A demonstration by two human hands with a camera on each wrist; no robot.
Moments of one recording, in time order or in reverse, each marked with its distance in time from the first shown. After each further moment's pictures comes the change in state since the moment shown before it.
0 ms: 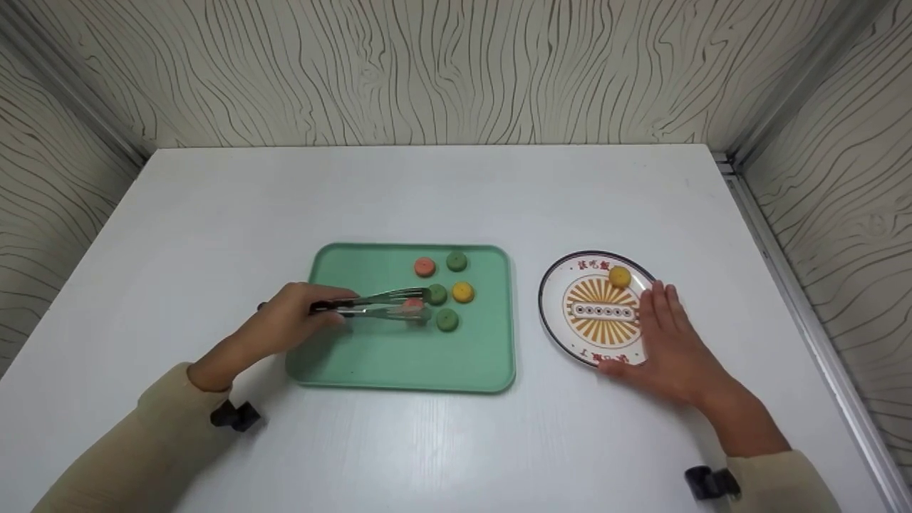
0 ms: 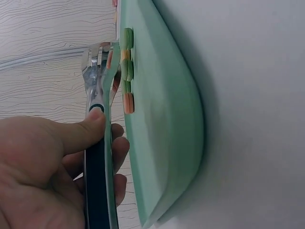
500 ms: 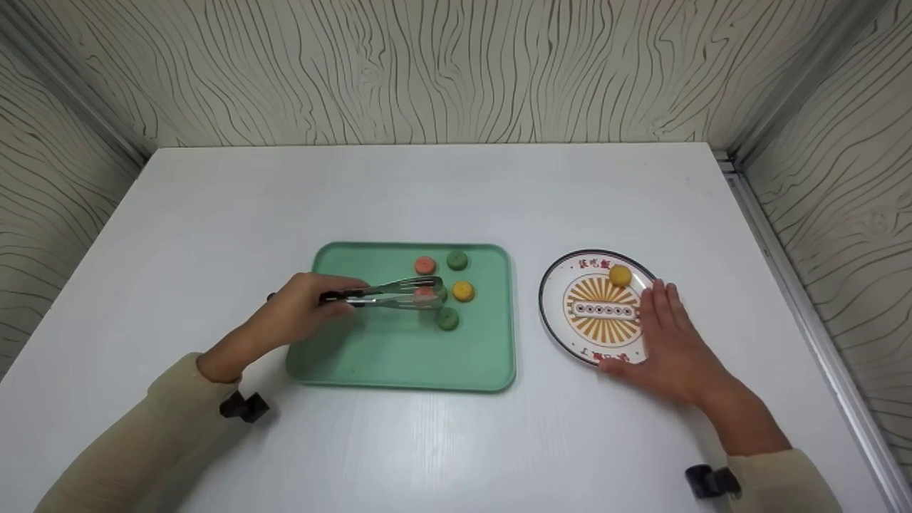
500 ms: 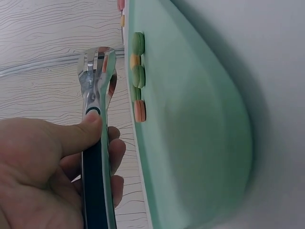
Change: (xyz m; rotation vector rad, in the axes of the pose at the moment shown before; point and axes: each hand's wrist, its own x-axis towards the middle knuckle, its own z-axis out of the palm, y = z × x) left_hand 0.013 0.015 0.000 -0.001 0.004 -0.015; right_hand 0.000 0.000 0.000 0.005 -0.002 0.003
